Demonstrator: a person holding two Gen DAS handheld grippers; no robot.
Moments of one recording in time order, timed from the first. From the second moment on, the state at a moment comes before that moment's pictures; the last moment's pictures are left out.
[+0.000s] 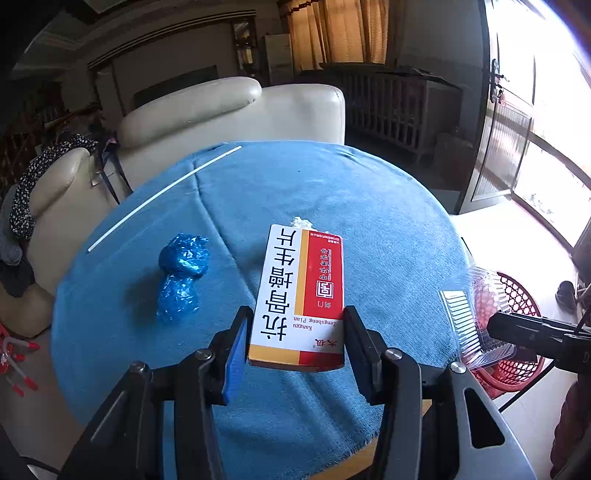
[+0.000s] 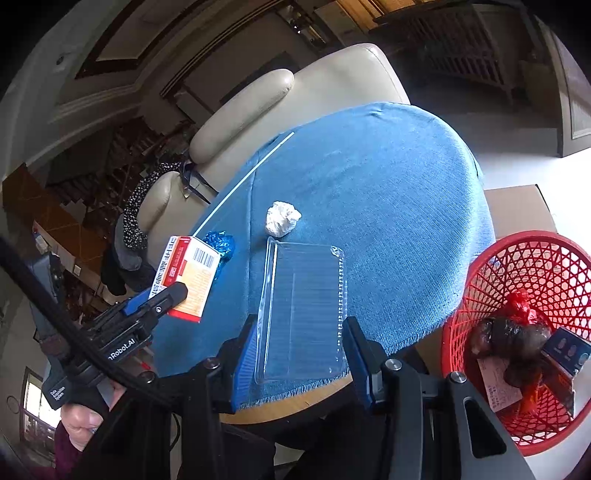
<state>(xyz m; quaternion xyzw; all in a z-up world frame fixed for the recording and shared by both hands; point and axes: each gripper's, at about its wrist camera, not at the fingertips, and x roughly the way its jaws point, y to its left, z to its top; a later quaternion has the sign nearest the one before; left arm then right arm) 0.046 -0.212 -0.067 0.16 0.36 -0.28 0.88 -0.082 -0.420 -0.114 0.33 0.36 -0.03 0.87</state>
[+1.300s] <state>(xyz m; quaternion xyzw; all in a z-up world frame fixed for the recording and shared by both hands) 0.003 -0.281 -0.069 0.22 0.34 -0.33 0.85 -0.141 -0.472 -0.119 0.37 0.32 -0.08 0.87</state>
